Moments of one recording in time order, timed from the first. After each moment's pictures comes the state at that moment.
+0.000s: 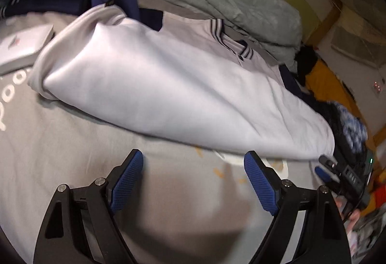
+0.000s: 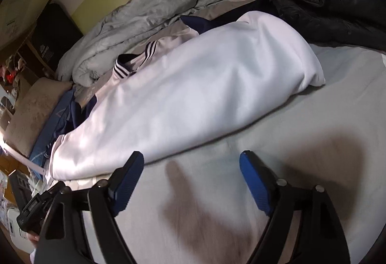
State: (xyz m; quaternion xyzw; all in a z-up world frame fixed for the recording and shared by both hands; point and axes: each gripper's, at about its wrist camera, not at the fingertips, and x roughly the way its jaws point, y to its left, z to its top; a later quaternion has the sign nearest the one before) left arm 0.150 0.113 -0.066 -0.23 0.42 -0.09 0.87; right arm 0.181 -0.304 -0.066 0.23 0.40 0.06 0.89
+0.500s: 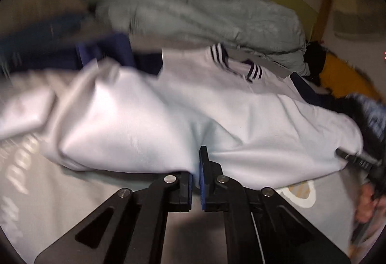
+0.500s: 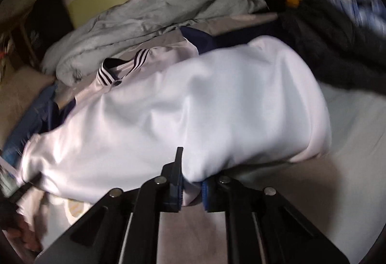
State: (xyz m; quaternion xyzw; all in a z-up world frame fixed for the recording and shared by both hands) left arm 0.158 0.082 -0.038 -0.08 0.33 -0.03 0.94; right arm 0.209 -0.279 -0.051 0.10 0.37 0.01 0.92
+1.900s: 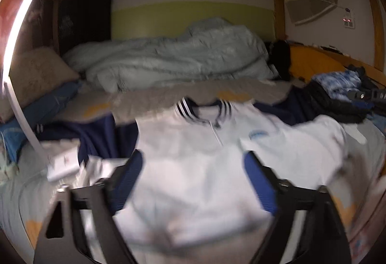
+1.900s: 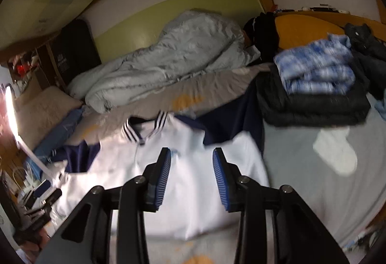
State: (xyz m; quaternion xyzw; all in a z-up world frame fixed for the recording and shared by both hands) left arm 0.049 0.034 0.058 0.03 0.23 -0.06 0.97; right arm 0.112 -0.328 0.082 0.16 0.28 0.04 0.95
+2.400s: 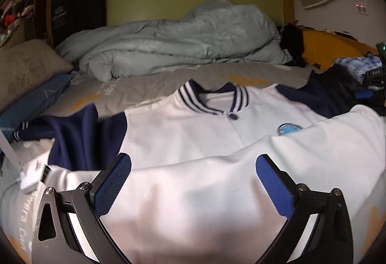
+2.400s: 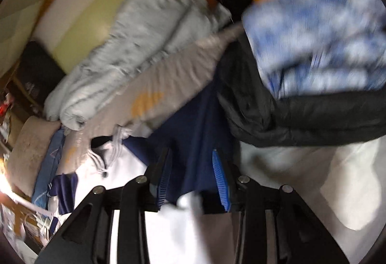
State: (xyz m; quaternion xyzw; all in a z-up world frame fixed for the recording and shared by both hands) left arm 0.144 0.030 -0.017 0.04 0.27 -0.05 0.96; right arm 0.250 -0.423 -0.005 0.27 0.41 0.00 0.87
